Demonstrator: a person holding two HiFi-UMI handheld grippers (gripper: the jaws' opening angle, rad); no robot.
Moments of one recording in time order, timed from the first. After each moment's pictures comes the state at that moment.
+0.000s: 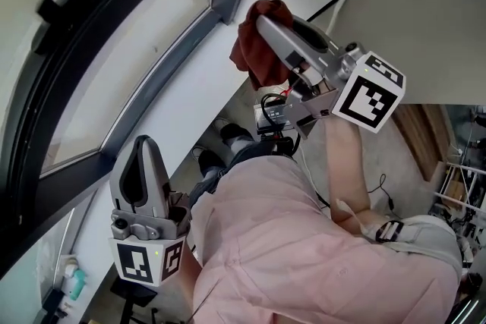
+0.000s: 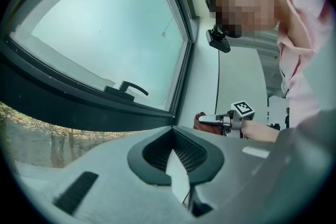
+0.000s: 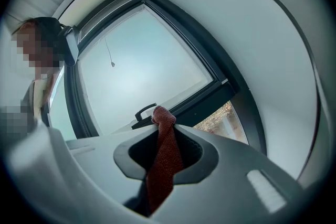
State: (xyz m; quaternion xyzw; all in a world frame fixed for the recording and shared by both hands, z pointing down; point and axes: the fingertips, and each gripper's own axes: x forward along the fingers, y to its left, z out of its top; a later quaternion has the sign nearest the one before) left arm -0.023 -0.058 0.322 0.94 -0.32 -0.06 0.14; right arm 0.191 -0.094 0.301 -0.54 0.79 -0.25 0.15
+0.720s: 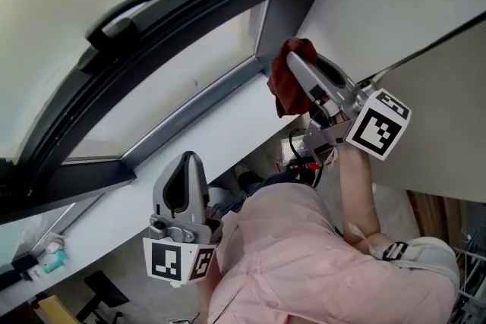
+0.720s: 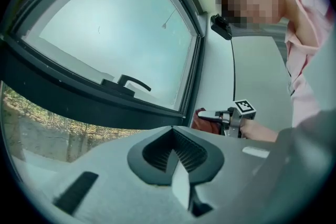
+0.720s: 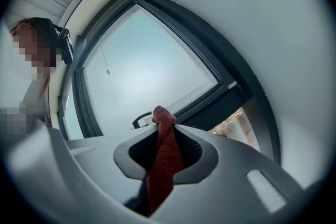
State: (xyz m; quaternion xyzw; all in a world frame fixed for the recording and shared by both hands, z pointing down) left arm 0.051 -0.069 0.330 0.90 -0.41 -0.07 0.13; right arm 0.244 -0.153 0.291 -0.46 0.84 -0.24 0.16
